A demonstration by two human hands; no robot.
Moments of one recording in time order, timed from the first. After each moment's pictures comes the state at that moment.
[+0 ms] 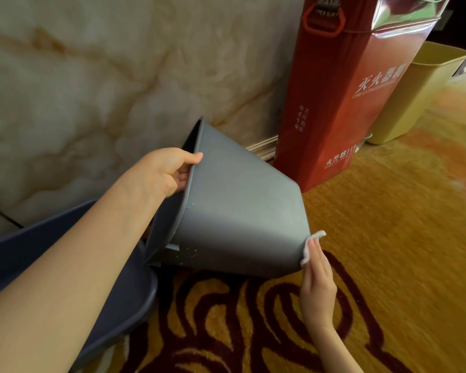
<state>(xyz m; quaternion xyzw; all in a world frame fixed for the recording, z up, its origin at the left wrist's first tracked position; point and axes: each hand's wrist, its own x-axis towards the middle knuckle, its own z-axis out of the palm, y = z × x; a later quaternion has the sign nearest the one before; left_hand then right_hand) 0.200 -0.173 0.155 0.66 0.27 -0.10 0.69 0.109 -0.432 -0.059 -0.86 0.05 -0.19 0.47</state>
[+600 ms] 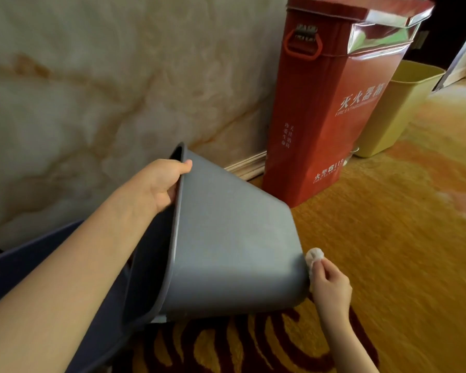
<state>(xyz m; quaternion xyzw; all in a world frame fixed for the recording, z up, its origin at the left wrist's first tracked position) 0.212 -0.189 0.156 0.68 0.17 -0.06 0.71 0.140 -0.457 -0.007 -0.81 0.22 -0.11 0.54</state>
